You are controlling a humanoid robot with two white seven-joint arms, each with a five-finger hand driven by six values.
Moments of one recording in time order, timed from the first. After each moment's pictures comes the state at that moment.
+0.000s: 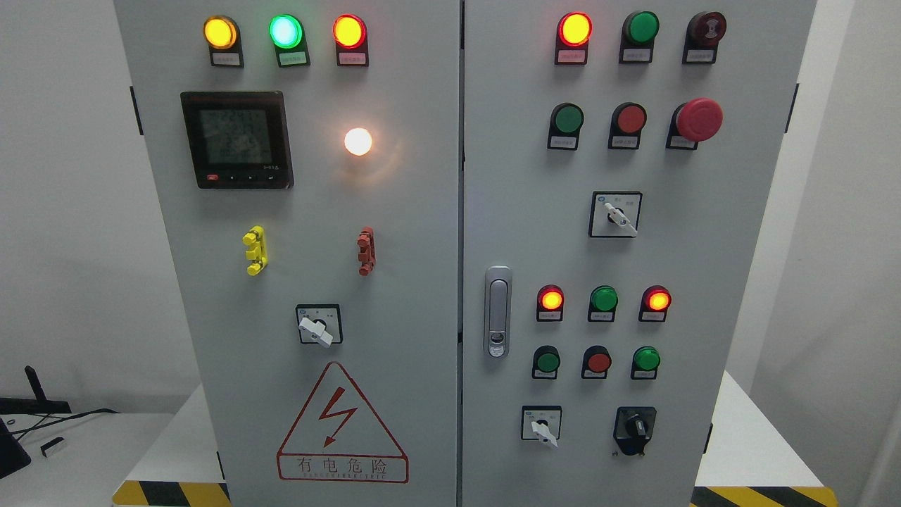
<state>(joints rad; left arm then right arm) -0.04 -0.09 0.08 0.06 0.00 -0.16 0.06 0.66 0.00 -0.07 -1.86 0.09 -0.45 -0.27</state>
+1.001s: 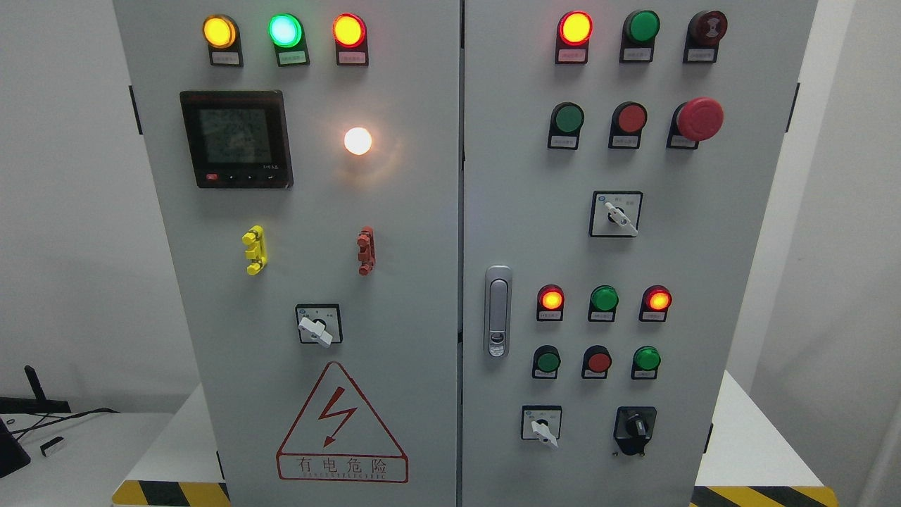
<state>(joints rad) -0.04 -0.09 0.08 0.06 0.00 -0.16 0.06 0.22 0.01 -0.04 -1.98 0.17 0.04 -0.41</state>
